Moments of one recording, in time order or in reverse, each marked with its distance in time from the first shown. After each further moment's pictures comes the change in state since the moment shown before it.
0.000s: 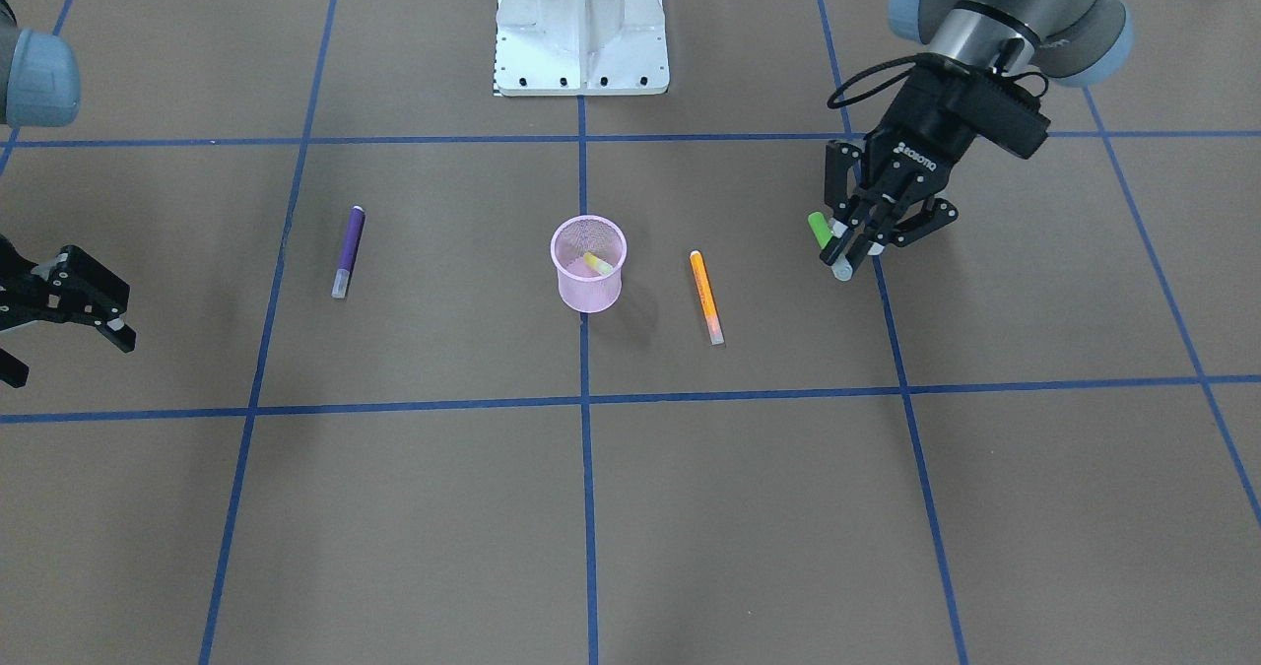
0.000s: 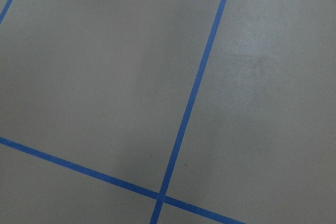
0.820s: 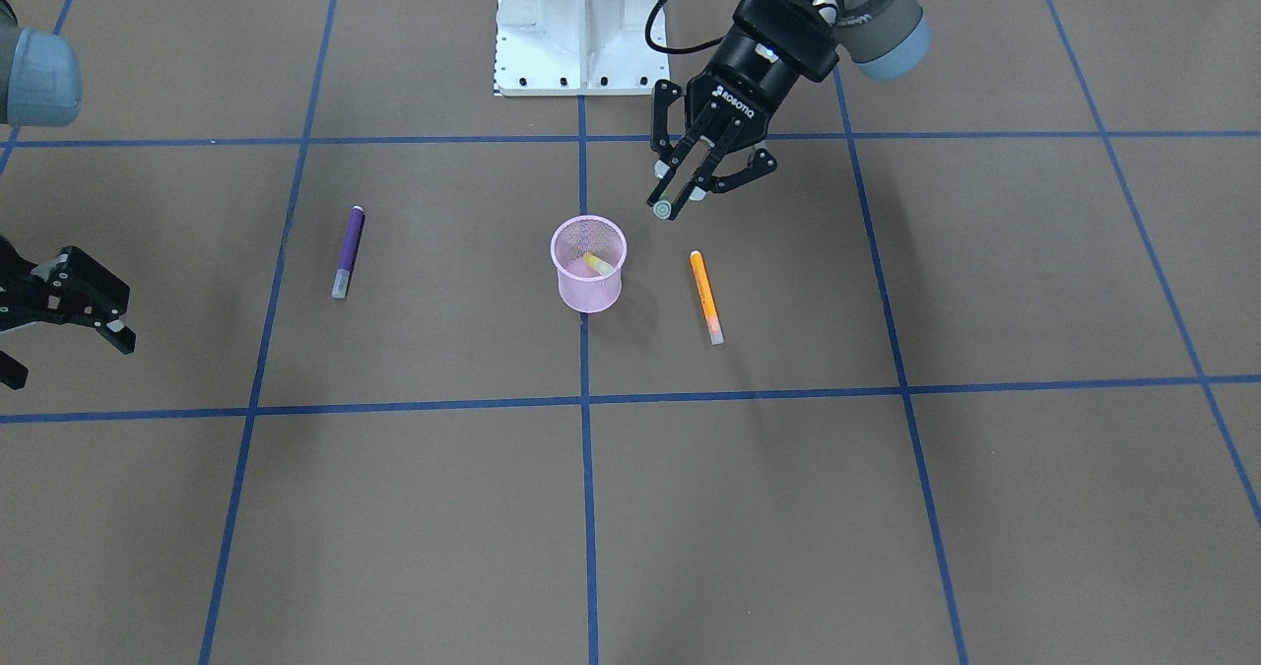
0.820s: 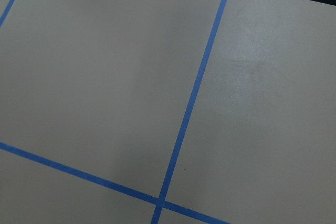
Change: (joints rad) left arm 0.318 -0.184 0.150 -0.127 0.442 0.189; right arm -0.001 0.005 0.000 0.002 -0.008 0.002
